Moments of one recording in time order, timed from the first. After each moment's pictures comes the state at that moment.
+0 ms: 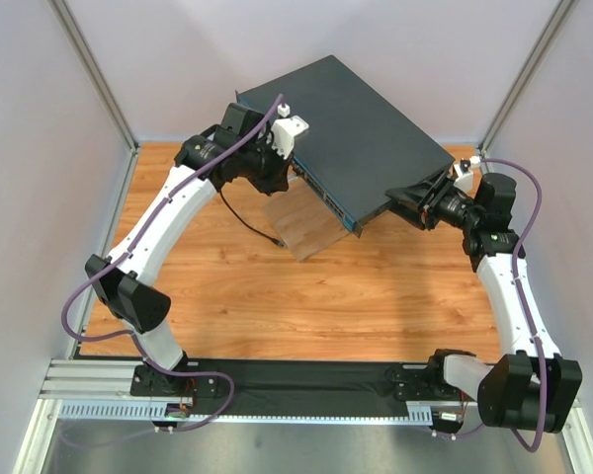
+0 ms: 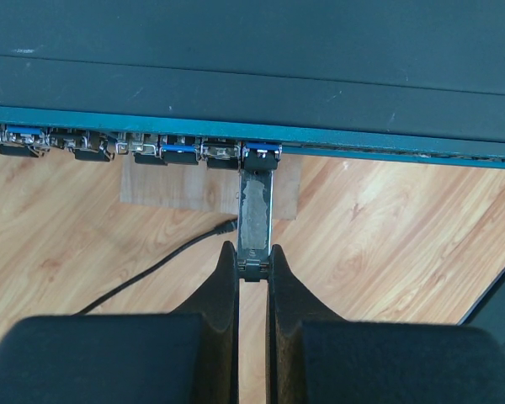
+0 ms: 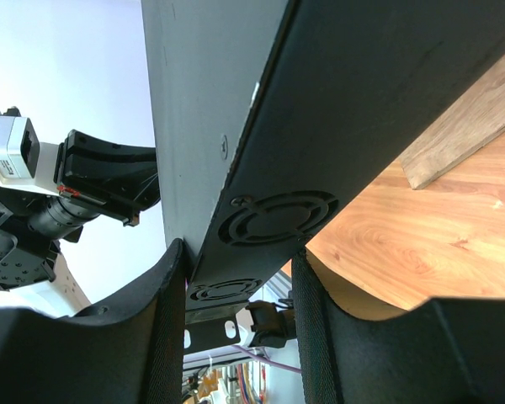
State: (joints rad) left arm -0.54 1.72 1.96 -0.99 0.28 0.21; right arm -0.08 1.13 0.95 -0.16 -0.87 1.09
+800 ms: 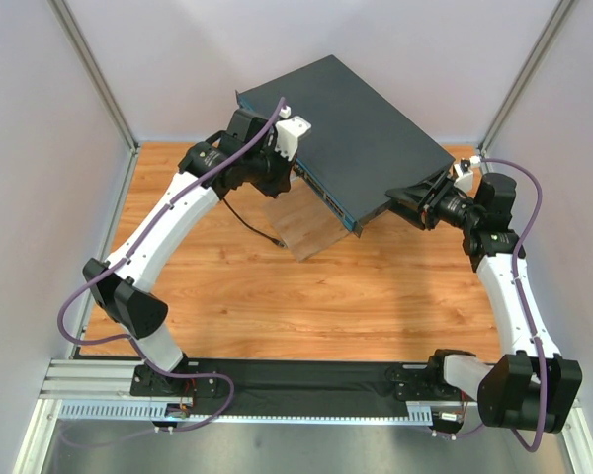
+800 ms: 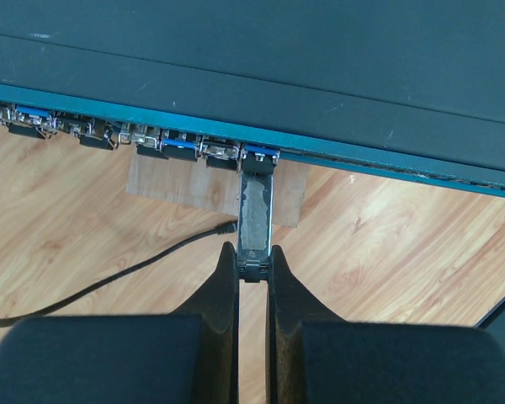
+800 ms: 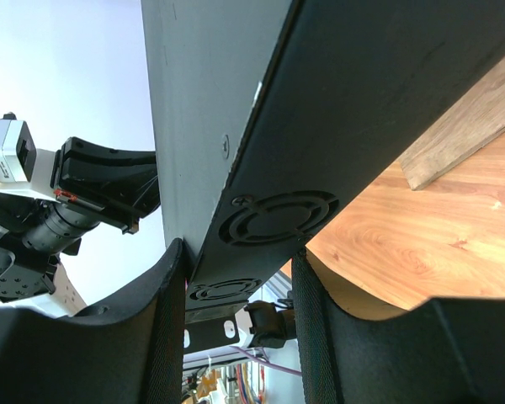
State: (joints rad) left arm -0.59 1.69 1.92 -0.93 0.15 0.12; right arm -0.08 1.13 0.95 -0.16 -0.87 1.09
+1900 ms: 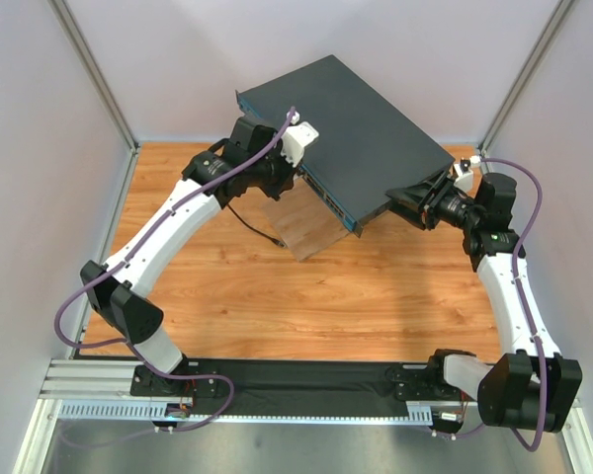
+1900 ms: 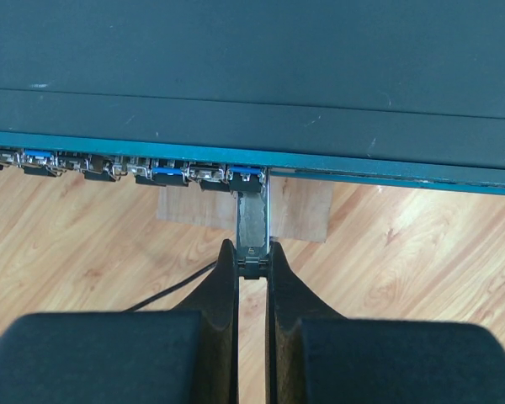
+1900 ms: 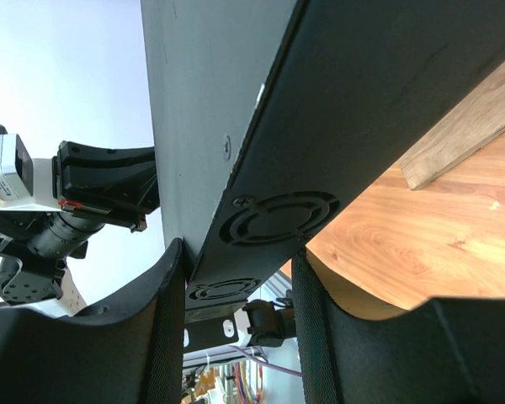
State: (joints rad) left arm -0.63 1.65 1.82 -0.80 0.12 0.24; right arm -0.09 1.13 0.95 -0.16 -0.88 1.08
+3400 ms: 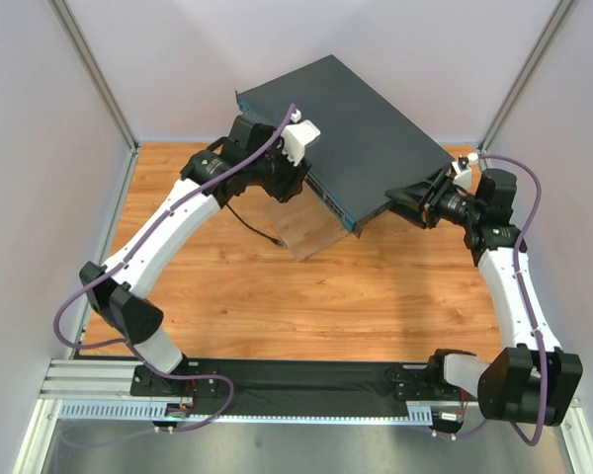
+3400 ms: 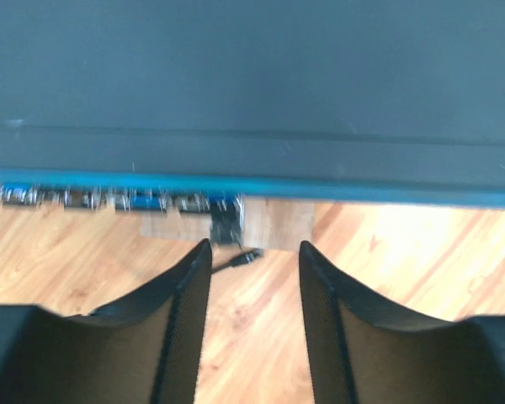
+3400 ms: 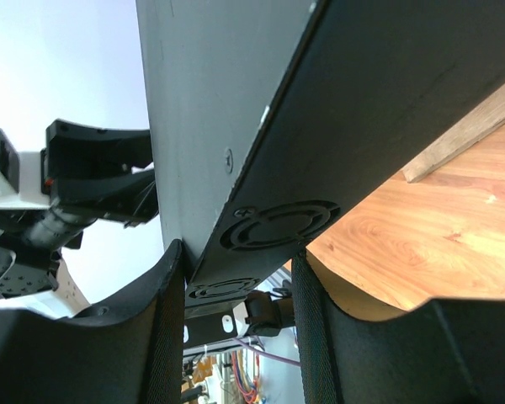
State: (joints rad) left arm -0.63 1.68 1.86 -0.81 0.17 0.23; right arm -0.09 1.16 0.99 -0.21 -0.91 1.04
